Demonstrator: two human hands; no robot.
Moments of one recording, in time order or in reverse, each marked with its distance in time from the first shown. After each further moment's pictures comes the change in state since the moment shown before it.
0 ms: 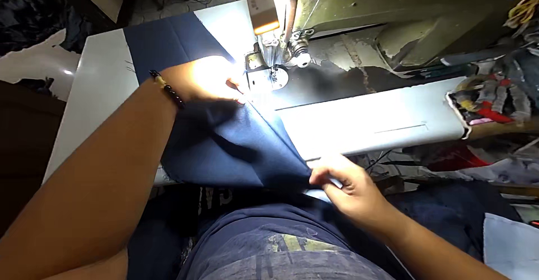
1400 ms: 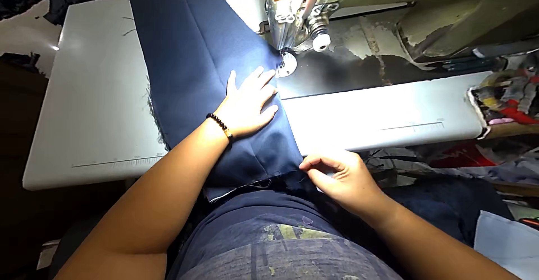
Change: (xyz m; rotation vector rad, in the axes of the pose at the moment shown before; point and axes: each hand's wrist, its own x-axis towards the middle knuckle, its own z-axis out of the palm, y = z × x) left_hand 0.021 0.011 0.132 0.163 0.306 -0.241; right_hand 0.018 0.007 0.012 -0.025 -0.016 0.066
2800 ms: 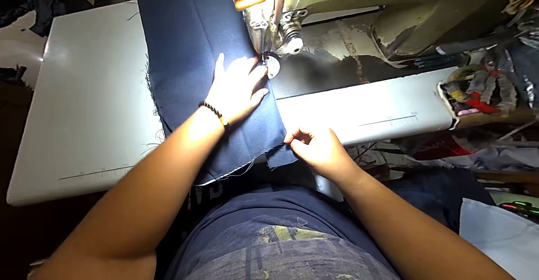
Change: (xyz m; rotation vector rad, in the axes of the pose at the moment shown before) left_hand 0.029 0.005 -0.018 0.112 0.078 -0.031; right_hand 0.036 0.005 -0.004 -0.058 0.062 0.129
